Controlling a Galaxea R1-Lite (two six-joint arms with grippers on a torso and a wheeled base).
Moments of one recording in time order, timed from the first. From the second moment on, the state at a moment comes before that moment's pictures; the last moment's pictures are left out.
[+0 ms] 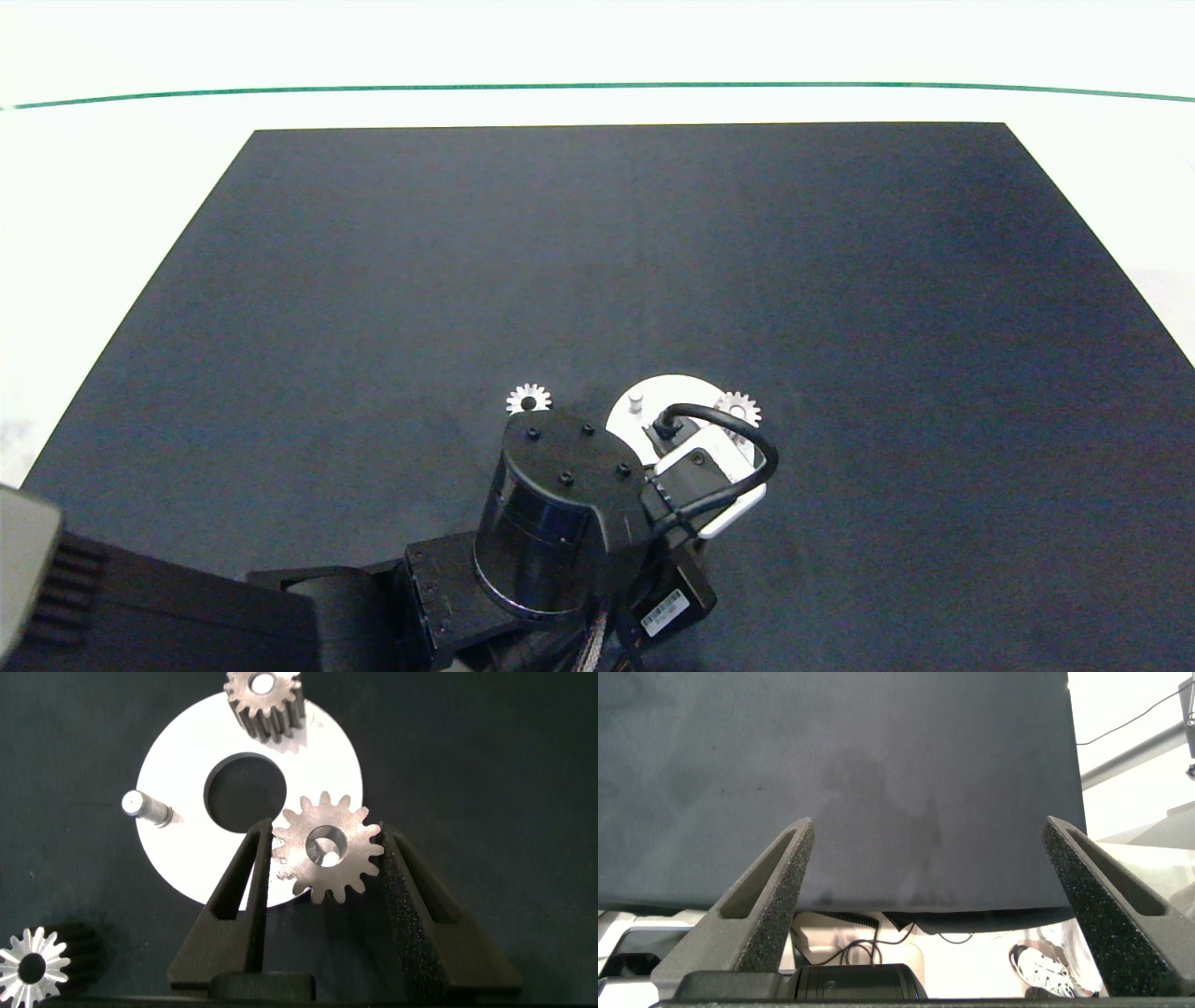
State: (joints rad) left arm -1.02 1.80 -0.81 -0.64 0.27 0.39; right arm 0.00 0.00 -0.55 0.72 -0.13 -0.19
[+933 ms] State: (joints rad) left arm -1.02 1.83 -0.82 -0.64 0.27 0.40; right arm 0.00 0.00 -0.55 0.72 -0.13 -0.19
